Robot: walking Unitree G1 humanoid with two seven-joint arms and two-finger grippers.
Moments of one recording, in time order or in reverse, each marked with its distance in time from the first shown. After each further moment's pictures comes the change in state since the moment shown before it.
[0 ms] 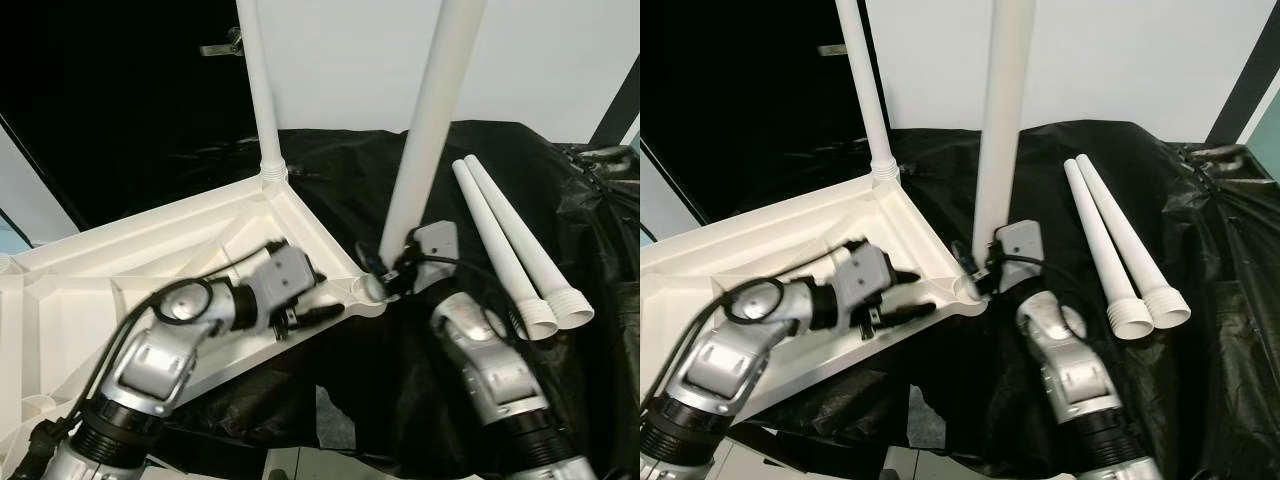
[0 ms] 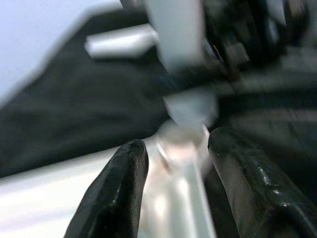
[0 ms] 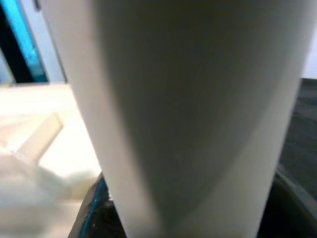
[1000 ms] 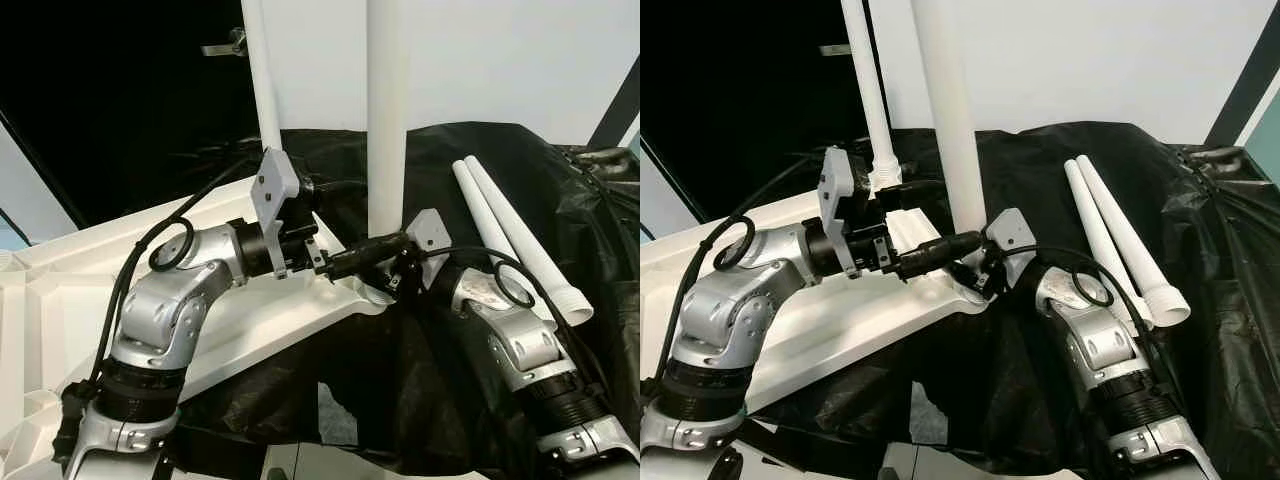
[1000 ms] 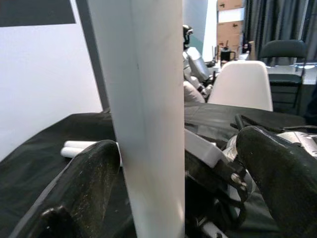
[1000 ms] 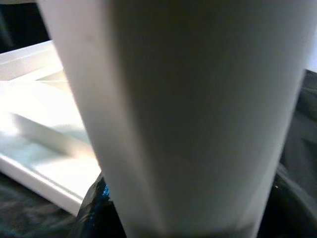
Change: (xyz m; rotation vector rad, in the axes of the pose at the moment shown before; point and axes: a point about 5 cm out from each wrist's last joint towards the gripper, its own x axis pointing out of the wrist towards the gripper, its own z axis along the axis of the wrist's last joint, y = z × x) left arm 0.012 0.003 0.057 -0.175 -0.394 -0.138; right arm 0.009 0.009 0.015 -0.108 0.010 0.462
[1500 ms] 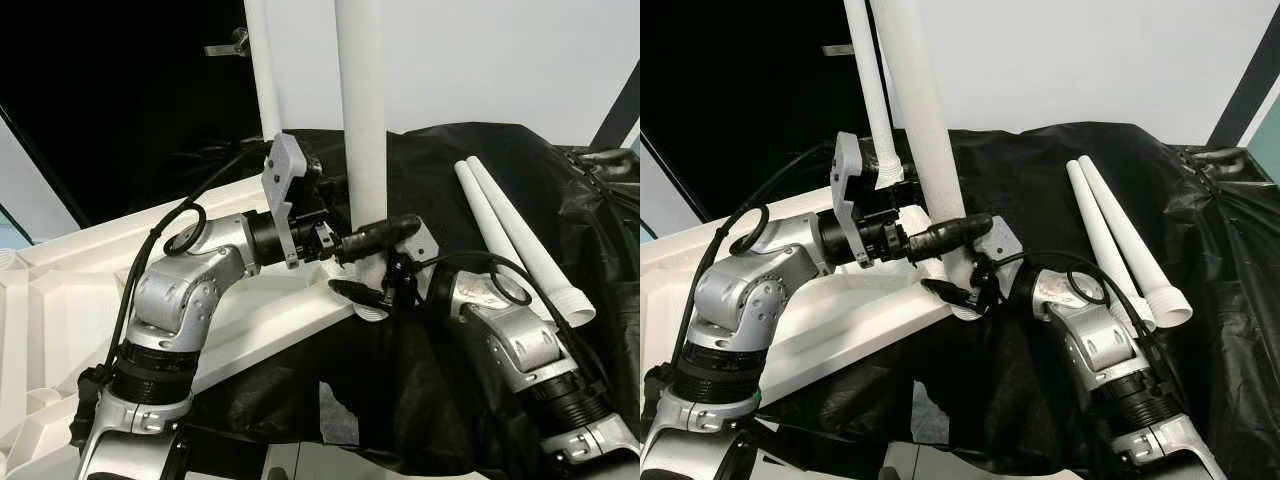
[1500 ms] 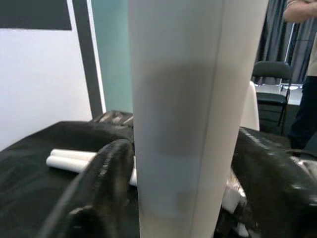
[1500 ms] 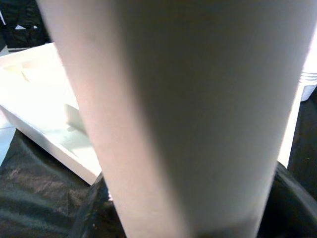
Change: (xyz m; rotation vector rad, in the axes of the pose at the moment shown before) left arm 0.009 0.006 0.009 -0.076 -0.054 -0.030; right arm 0.000 0.009 0.004 -0.003 0.009 0.137
